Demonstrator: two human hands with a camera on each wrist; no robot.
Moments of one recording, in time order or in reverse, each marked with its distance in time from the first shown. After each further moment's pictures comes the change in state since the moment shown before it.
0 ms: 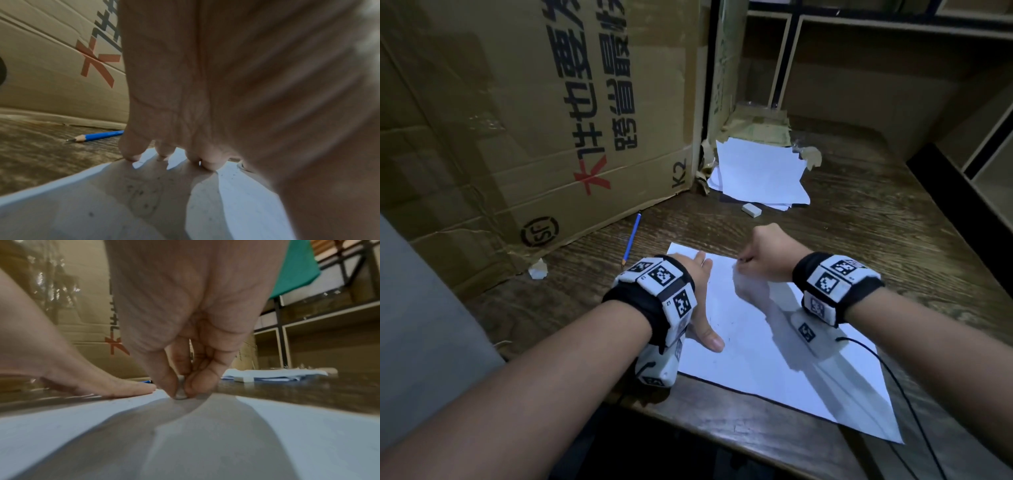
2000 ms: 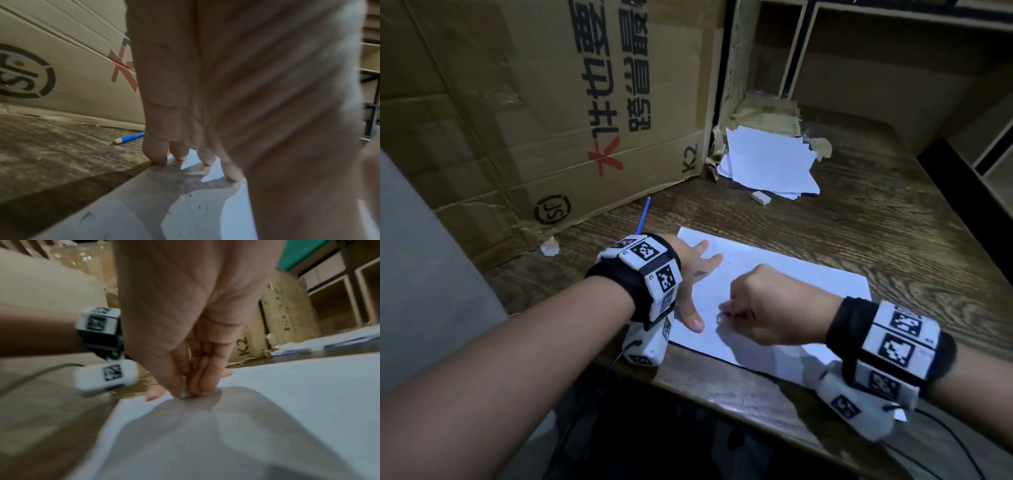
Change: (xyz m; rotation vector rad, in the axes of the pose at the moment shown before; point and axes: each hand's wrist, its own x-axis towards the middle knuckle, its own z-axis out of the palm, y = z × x) left_hand -0.009 -0.027 0.003 0.030 -0.087 0.135; right_hand -0.082 -0.050 0.026 -0.160 -0.151 -0.441
